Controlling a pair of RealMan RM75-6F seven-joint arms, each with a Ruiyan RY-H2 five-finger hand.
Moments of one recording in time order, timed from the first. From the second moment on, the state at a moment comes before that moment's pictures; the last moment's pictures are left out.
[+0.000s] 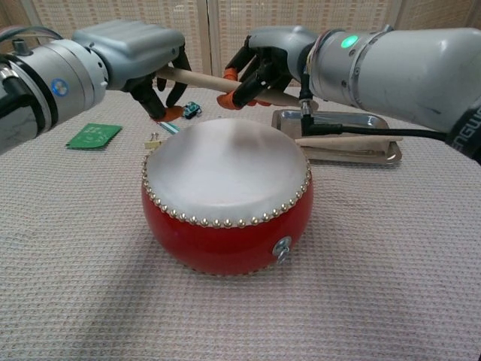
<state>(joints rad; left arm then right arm) -0.97 -1.54 -0.24 -1.84 0.78 1.35 1.00 1.06 -1.57 0.37 -1.78 -0.51 1.09 -0.35</state>
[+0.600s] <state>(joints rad) -0.96 -1.50 -0.27 -1.88 0.74 1.31 0.93 1.06 -1.57 0.37 -1.78 -0.51 1.09 -0.37</state>
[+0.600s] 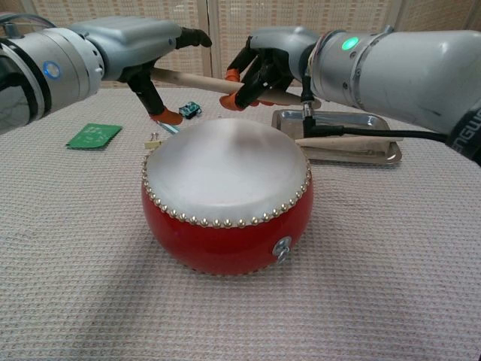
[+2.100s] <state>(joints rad) -0.76 -1.27 -0.20 -1.91 0.86 1.32 0.68 0.85 -1.35 0.25 -1.21 -0.88 0.59 0.00</state>
